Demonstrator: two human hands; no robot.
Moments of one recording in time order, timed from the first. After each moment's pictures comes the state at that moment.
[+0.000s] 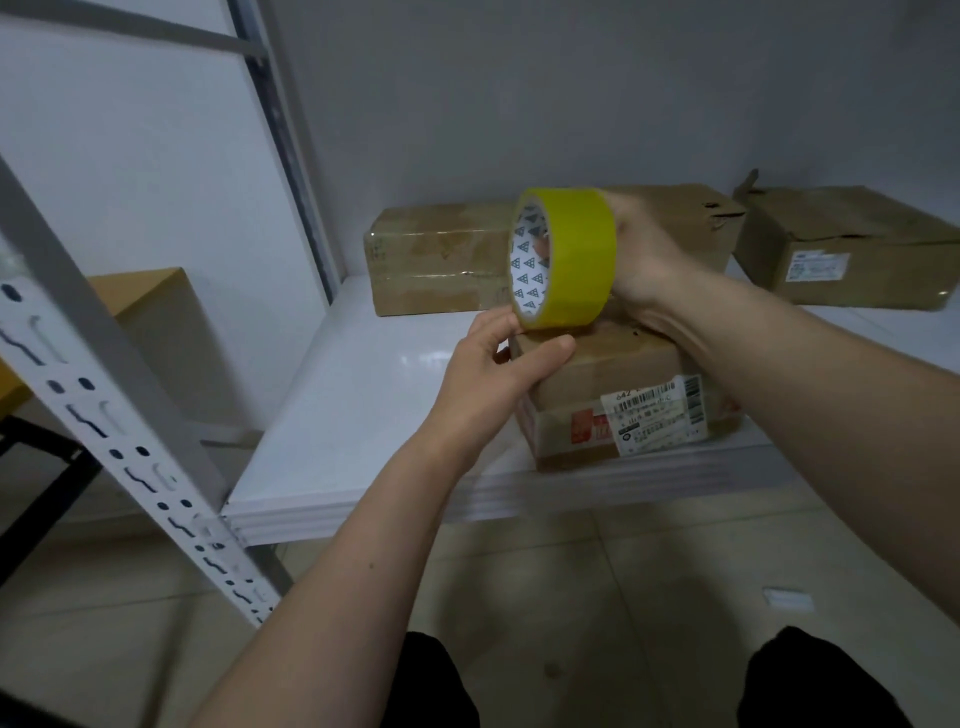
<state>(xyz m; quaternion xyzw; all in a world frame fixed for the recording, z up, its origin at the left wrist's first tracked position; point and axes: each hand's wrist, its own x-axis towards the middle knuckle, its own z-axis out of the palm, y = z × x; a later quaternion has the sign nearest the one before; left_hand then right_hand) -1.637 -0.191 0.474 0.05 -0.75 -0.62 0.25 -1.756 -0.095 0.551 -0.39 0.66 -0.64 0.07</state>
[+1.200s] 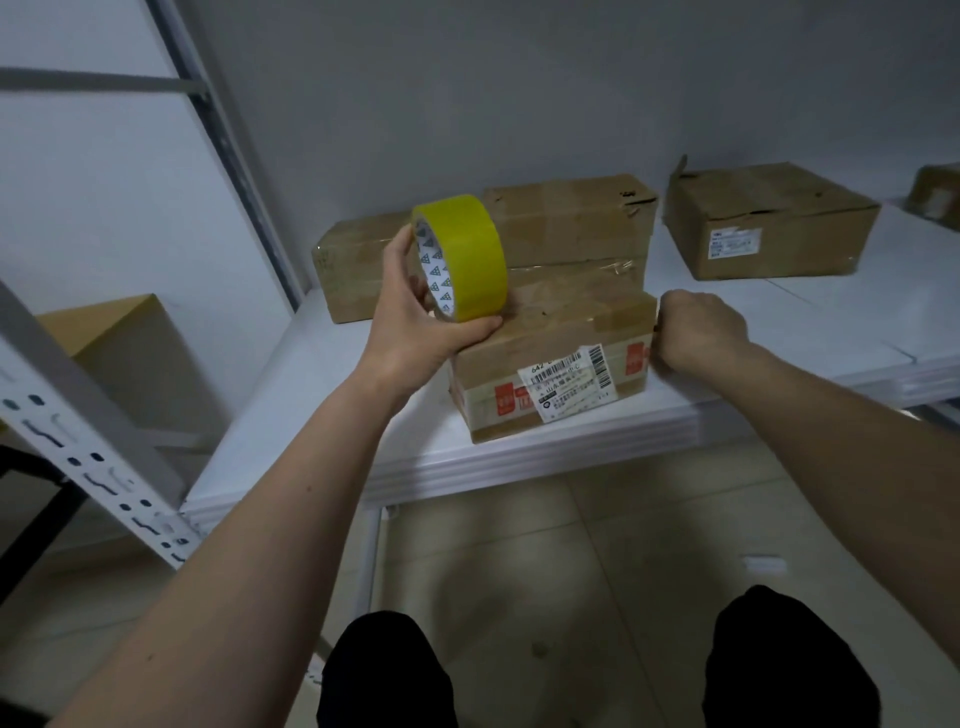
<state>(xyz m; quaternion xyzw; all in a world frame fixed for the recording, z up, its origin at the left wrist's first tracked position) -1.658 -0.183 0.499 0.05 -0.78 -0.54 0.30 -1.810 0.034 0.474 -0.14 0.98 -0.13 -0.08</state>
